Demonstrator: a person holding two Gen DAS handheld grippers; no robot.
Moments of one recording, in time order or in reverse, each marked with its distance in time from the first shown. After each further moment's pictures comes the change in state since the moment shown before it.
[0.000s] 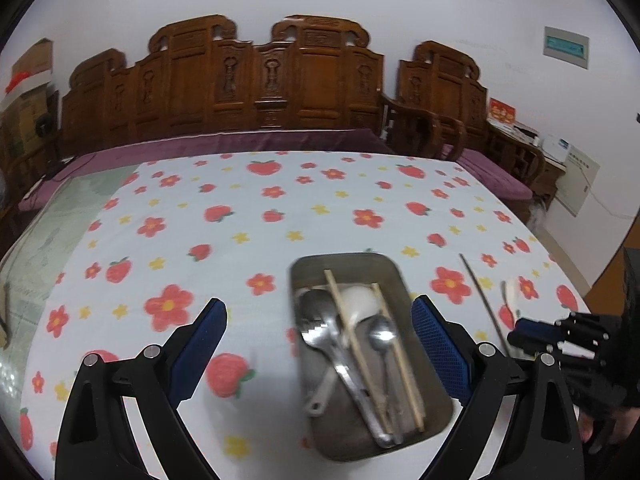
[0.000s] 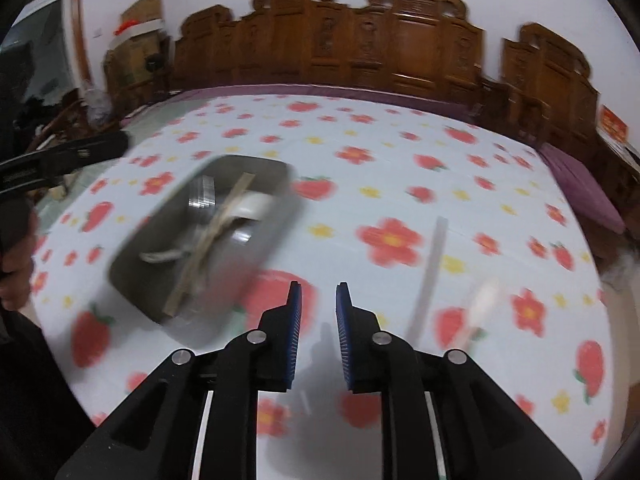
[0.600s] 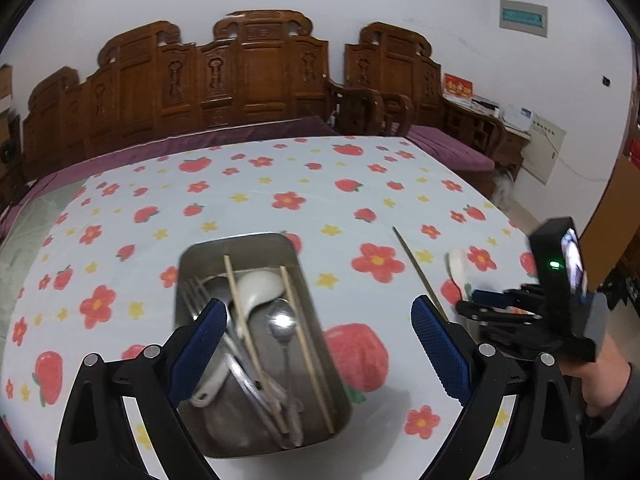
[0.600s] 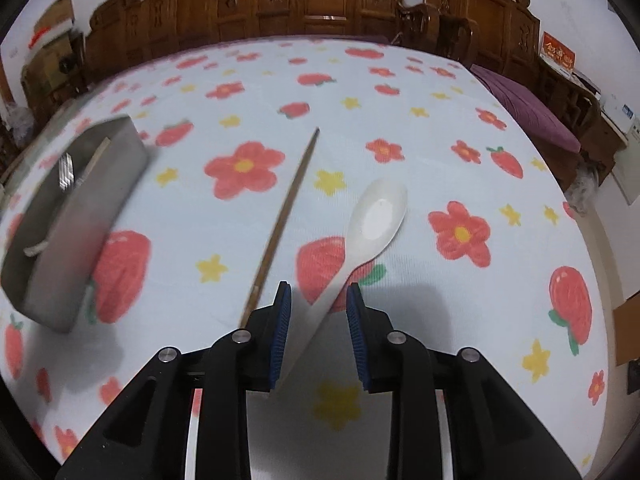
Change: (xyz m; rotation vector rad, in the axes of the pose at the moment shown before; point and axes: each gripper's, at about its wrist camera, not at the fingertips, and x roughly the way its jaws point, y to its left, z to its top) left arm 0.016 -0.085 -0.021 0.105 0.030 -0.100; right arm 0.058 -0.082 -0.034 0.166 0.185 -0.191
